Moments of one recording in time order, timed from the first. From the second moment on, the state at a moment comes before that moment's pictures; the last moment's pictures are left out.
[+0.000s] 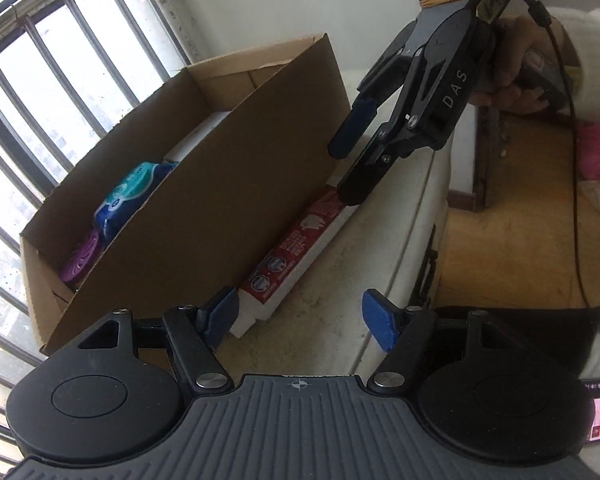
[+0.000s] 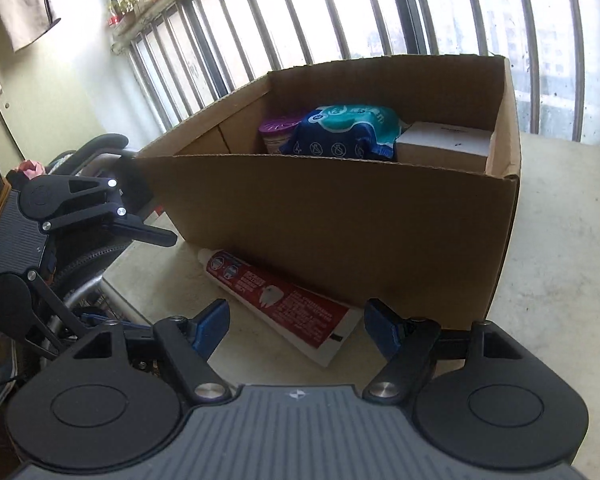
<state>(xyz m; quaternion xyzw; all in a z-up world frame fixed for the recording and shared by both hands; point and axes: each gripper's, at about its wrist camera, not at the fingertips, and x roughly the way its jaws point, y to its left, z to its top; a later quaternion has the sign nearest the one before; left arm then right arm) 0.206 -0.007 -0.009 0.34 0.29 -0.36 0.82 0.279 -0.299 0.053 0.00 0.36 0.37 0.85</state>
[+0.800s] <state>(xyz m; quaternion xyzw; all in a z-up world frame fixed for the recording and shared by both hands) 0.235 -0.001 -0.017 0.31 0.35 -0.39 0.80 0.245 -0.282 0.043 -0.09 0.35 0.46 0.81</state>
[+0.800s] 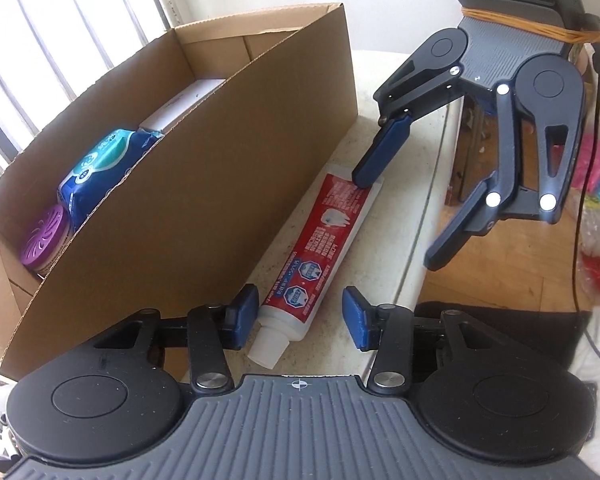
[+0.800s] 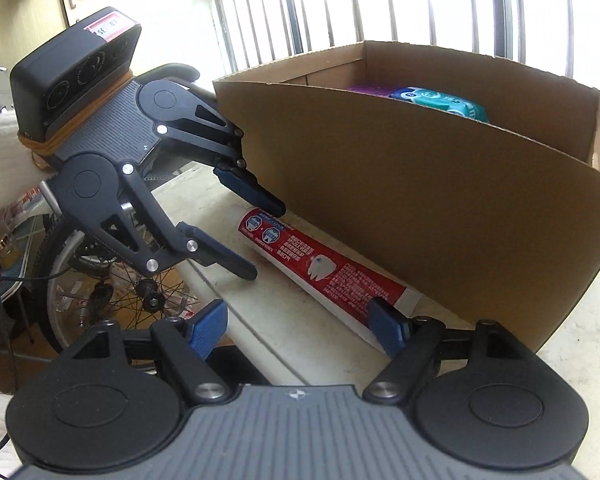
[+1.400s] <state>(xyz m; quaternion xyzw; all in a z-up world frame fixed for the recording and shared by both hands) 0.244 -0.021 -0.018 0.31 0.35 -0.42 0.78 0.264 -0.296 0.046 -0.03 0.37 0.45 0.82</state>
